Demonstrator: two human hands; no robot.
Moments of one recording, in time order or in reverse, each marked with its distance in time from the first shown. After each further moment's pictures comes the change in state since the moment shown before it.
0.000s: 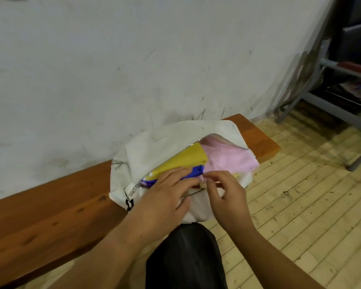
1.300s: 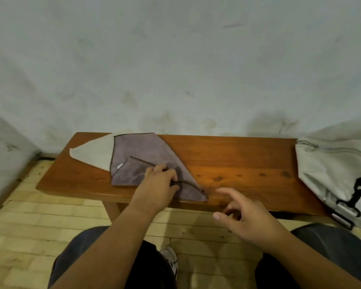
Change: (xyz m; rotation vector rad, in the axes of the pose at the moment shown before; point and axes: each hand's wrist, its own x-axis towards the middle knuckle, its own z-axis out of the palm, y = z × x) left_hand -0.353 -0.233 -0.138 0.263 0.021 -1.017; right_hand -0.131 -0.177 0.285 -0.042 -1.159 -0.095
